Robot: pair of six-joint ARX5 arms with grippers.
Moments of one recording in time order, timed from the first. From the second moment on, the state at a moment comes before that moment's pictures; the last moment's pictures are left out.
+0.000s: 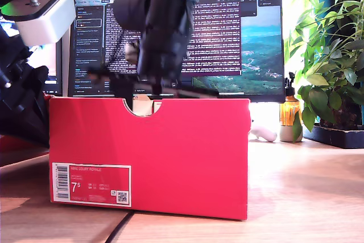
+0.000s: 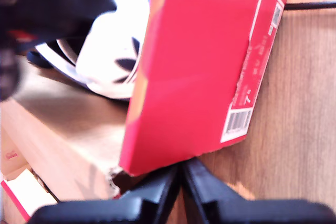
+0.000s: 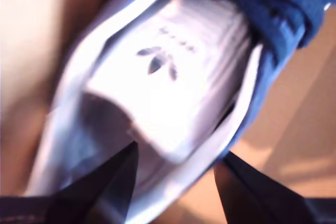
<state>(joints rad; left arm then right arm) -0.70 1.07 0.50 -0.24 -0.19 0.92 0.81 2.10 1.80 -0.99 -0.03 0.58</state>
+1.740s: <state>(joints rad) -0.70 1.07 0.50 -0.24 -0.17 0.92 0.41 1.63 1.57 -1.37 0.34 1.45</state>
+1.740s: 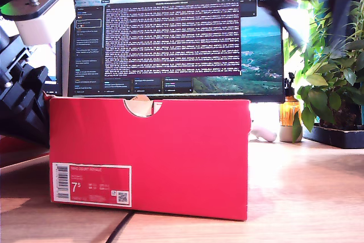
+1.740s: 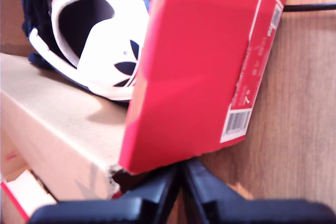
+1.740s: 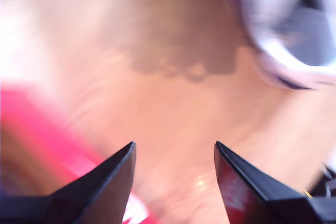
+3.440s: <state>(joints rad) -0.70 1.07 0.50 -0.24 -0.17 0.92 0.09 1.35 1.06 -1.14 0.17 1.83</state>
